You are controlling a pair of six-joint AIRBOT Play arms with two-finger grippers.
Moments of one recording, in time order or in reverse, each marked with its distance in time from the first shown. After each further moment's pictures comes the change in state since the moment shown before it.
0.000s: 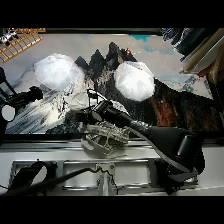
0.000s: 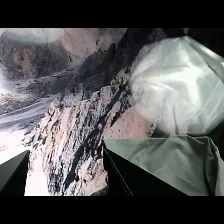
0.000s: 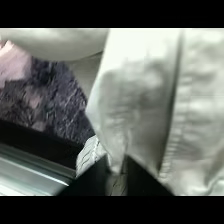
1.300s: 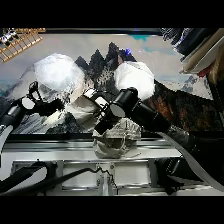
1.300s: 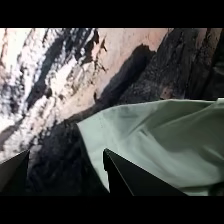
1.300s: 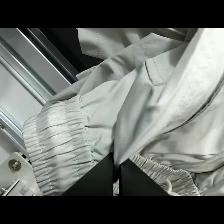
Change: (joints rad) left arm -0.024 -0.373 0.000 -0.391 -0.127 0.203; right arm -0.031 0.328 0.000 -0.072 0.552 -0.717
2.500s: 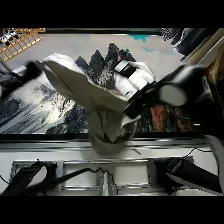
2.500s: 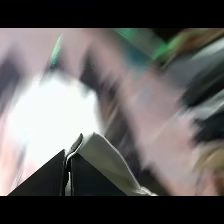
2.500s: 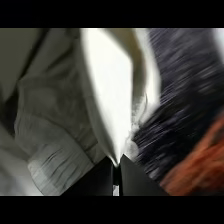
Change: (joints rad) left arm 0.039 0.317 0.283 -0.352 0.193 0.294; right arm -0.217 0.248 0.161 -0.179 0.192 -0.204
